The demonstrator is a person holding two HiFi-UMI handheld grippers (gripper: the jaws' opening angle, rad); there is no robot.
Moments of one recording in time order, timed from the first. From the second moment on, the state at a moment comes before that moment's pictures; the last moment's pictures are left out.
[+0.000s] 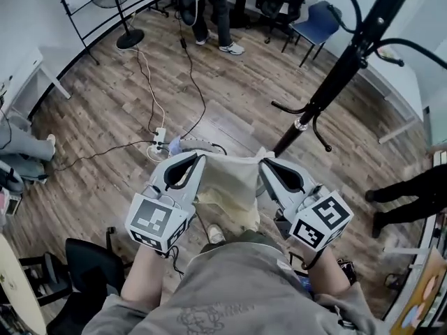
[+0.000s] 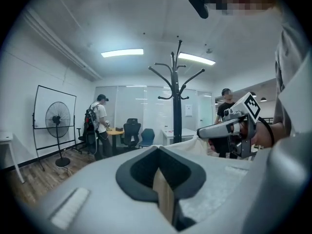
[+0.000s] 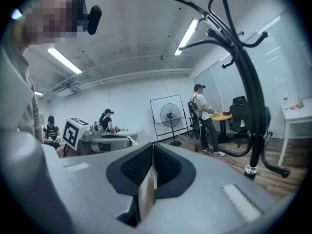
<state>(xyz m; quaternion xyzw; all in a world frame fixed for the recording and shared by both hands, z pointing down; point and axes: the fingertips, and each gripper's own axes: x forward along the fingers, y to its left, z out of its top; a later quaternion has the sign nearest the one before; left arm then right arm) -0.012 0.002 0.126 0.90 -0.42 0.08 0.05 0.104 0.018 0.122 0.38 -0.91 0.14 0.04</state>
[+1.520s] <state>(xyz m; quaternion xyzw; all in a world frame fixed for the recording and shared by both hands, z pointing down) 0.273 -0.055 0.017 0.96 -0.28 -0.02 -0.01 0.401 -0.039 -0.008 0.54 -0.84 -0.01 -0.05</state>
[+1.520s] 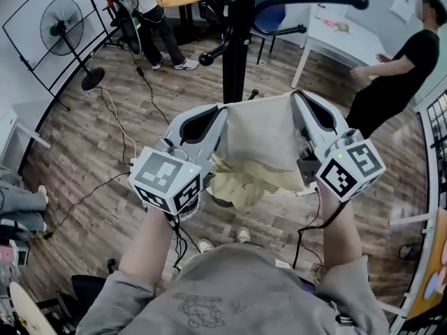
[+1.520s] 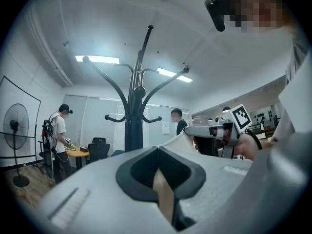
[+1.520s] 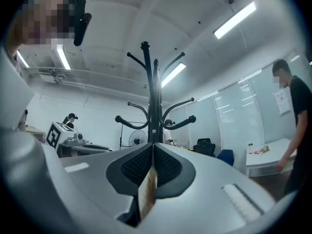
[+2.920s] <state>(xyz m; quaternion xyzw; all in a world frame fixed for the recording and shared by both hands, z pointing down) 0.291 -0.126 0.308 0.90 -0.32 0.15 0.27 0.382 -0.144 0.305 0.44 -0.85 0.29 0.08</state>
